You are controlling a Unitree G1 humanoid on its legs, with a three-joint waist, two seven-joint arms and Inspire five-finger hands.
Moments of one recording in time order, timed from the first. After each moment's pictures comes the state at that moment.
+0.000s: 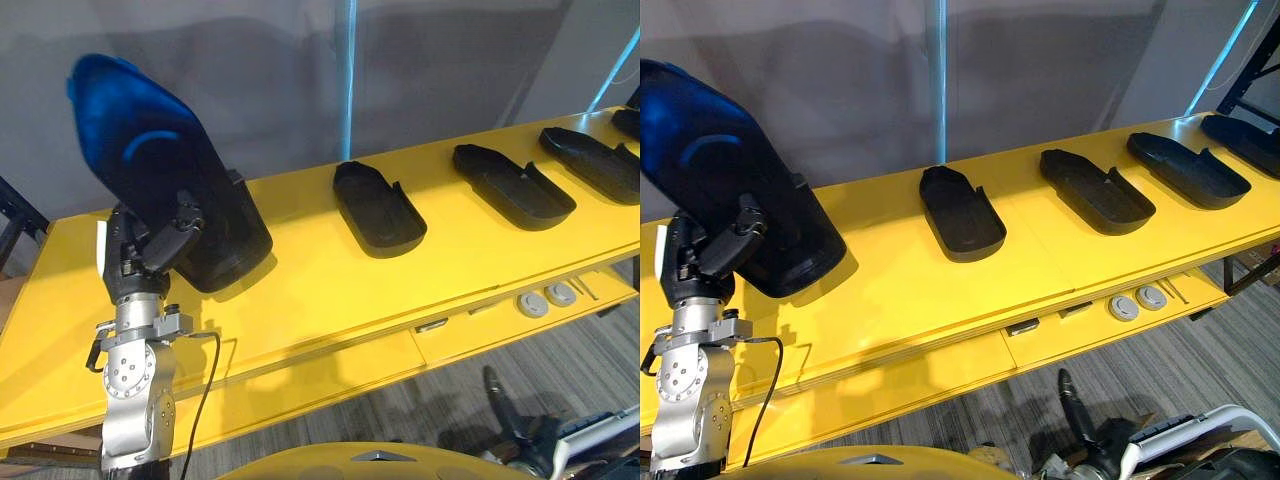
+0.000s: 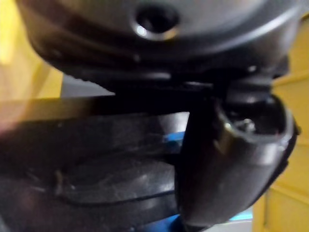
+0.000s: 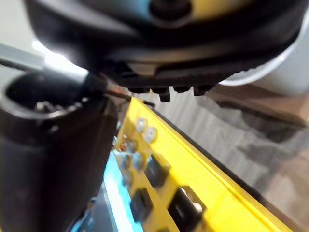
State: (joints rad) left arm 0.18 0.20 0.24 -0.29 -0.35 -0.09 0.06; right arm 0.40 0.07 -0.36 0.55 0.17 -0.23 -0.25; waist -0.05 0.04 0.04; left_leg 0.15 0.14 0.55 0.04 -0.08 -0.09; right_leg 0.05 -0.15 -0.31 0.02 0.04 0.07
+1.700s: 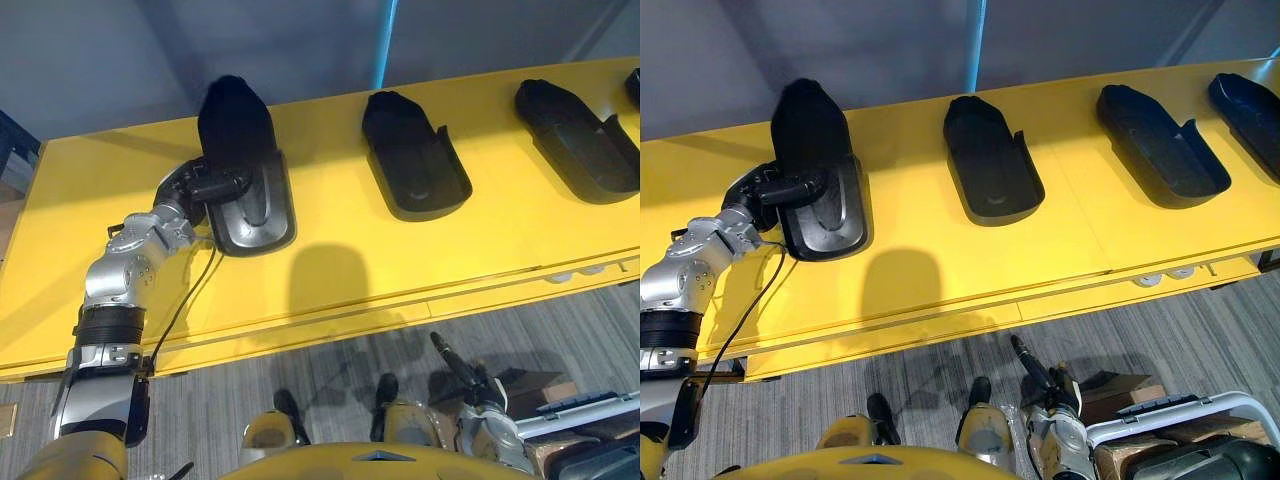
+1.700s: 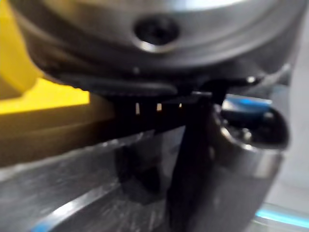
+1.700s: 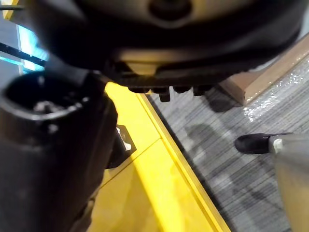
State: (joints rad) left arm -0.49 0.57 0.13 0.33 -0.49 0.38 -0.23; right arm 0.09 -0.11 -0.30 0.84 0.20 -0.09 -0.08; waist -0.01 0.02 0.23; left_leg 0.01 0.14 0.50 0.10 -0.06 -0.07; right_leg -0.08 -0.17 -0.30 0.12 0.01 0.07
